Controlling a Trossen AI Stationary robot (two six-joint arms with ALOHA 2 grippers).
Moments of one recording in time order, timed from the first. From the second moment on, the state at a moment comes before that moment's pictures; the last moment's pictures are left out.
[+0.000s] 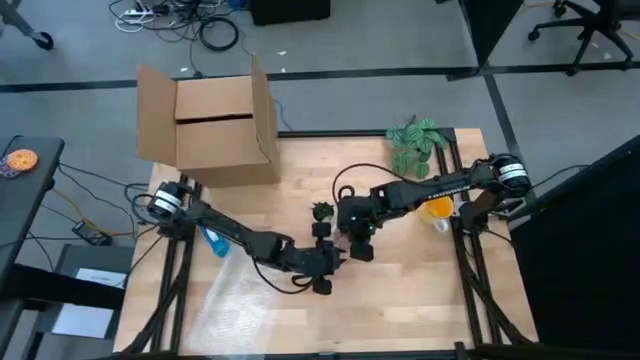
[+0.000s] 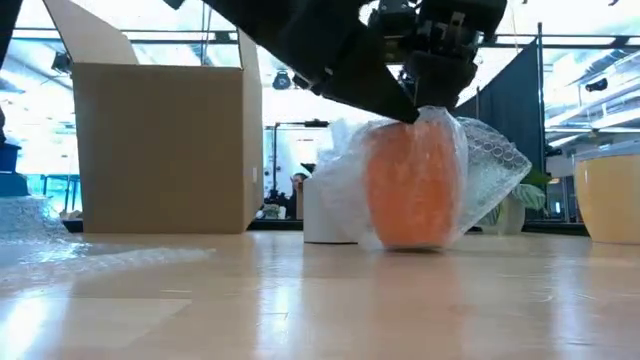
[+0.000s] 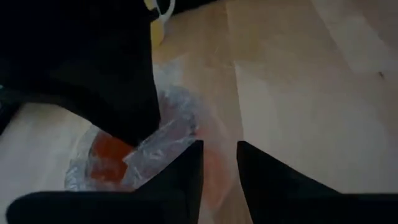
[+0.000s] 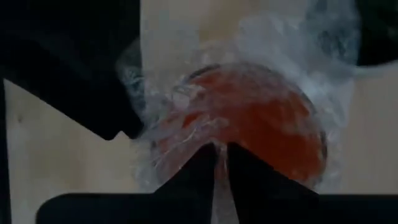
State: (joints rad) left arm -0.36 1.85 1.24 0.02 -0.47 0.04; right arm 0.11 1.64 1.22 -0.65 -0.10 0.25
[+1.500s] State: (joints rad) left arm -0.28 1.85 1.35 -0.30 -0.51 0.10; right arm 0.16 1.68 1.34 -0.74 0.00 0.38
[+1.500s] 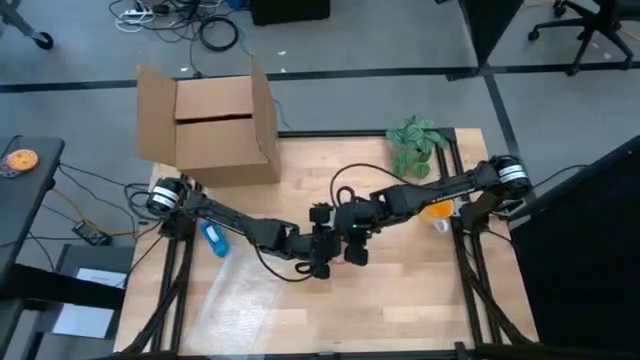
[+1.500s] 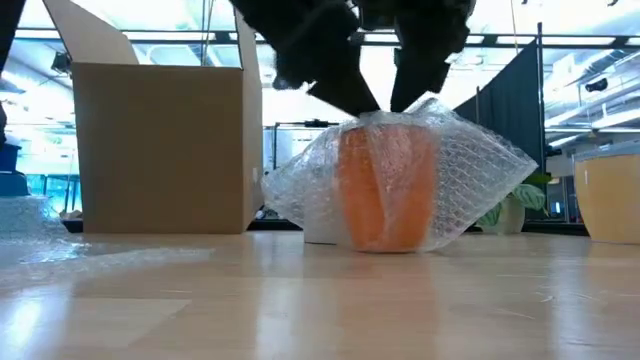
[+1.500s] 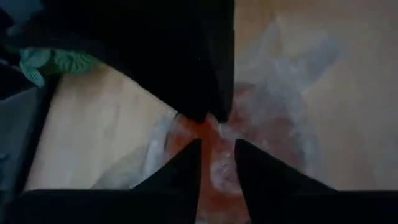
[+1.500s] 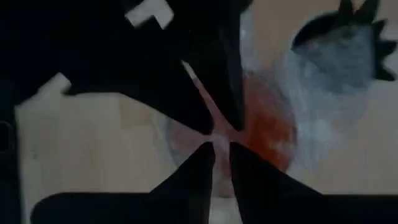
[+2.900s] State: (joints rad) left arm -0.43 1.81 1.49 -0.88 -0.60 -0.08; right arm 0.14 1.72 1.34 -0.67 -0.01 0.31
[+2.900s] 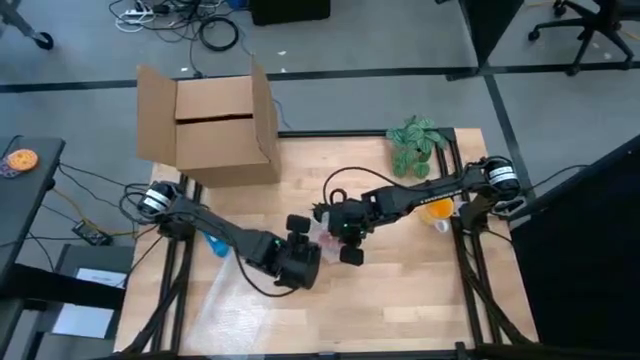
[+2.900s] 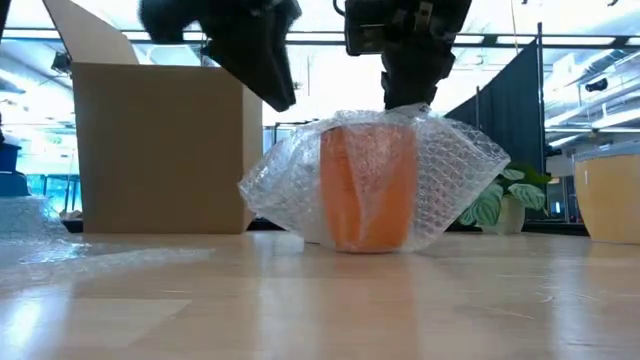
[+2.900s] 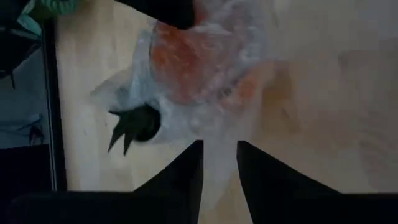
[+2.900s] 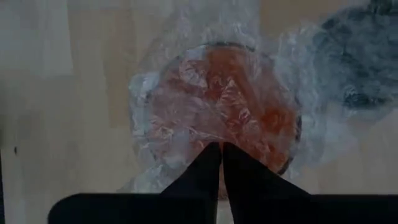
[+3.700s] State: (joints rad) left arm -0.36 1.81 1.12 -0.10 -0.52 0.00; right arm 0.14 1.85 1.34 -0.62 -0.05 0.33
